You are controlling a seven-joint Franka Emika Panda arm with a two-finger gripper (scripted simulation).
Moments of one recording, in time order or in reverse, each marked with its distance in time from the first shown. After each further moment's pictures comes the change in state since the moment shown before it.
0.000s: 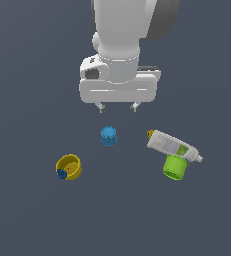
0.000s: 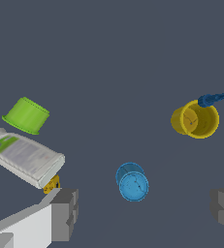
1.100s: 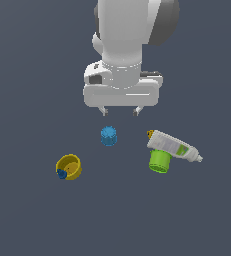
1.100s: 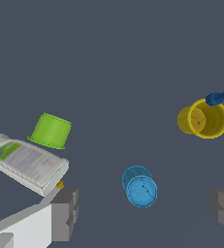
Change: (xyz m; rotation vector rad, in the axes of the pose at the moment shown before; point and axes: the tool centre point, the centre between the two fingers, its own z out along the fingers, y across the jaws) arm 0.004 -0.009 0.012 0.015 0.011 0.035
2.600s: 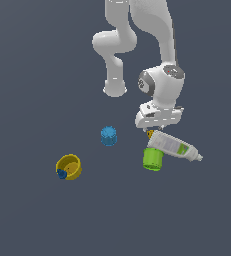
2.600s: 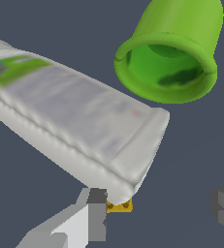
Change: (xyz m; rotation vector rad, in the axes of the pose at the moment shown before) arm -0.112 -0.173 0.207 -0.006 0.012 -0.155
